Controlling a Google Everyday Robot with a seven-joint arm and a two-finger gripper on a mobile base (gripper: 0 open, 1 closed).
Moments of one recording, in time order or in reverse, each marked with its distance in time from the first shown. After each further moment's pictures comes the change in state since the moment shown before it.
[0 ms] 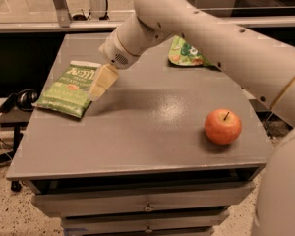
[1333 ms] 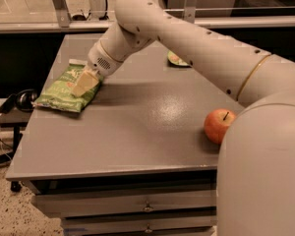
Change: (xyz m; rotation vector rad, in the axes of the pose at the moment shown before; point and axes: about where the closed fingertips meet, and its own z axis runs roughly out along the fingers) arm -0.012 0.016 0.057 -0.160 0.006 0.185
